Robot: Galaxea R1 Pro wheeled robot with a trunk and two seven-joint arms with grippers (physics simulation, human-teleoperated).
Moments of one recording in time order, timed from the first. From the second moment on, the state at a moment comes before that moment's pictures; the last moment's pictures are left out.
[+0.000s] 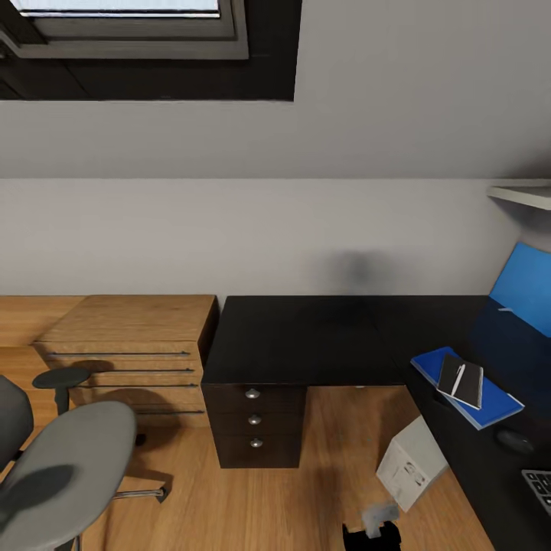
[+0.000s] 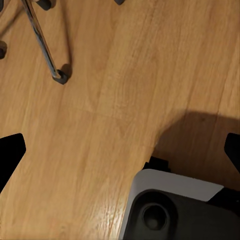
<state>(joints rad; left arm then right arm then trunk) -0.19 0.05 -0.92 -0.28 0.99 -0.26 0.47 -0.47 0.05 1.03 0.01 -0.82 -0.38 -0.17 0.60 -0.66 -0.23</state>
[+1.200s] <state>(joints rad) -0.19 0.05 -0.93 -0.28 0.98 -0.26 0.47 -0.44 0.04 1.02 0.00 -0.83 -0.62 -0.17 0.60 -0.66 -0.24</state>
